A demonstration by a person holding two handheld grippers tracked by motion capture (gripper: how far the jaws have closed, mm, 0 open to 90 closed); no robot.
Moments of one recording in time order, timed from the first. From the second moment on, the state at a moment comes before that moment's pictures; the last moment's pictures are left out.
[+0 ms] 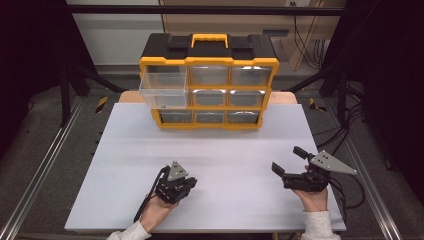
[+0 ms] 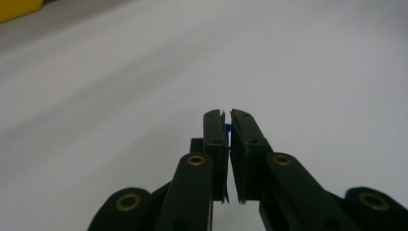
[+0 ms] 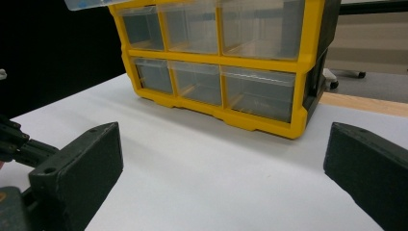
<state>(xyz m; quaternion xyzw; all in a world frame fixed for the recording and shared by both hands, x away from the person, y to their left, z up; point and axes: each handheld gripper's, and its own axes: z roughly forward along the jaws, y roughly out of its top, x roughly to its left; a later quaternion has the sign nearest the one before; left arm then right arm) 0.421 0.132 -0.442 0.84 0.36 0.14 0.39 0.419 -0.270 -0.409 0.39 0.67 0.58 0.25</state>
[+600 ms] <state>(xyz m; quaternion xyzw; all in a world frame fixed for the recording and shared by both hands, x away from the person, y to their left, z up) 0.426 0.148 -0.425 0.83 0.36 0.14 0.40 0.419 -0.269 -0.409 0.39 0.67 0.58 0.25</state>
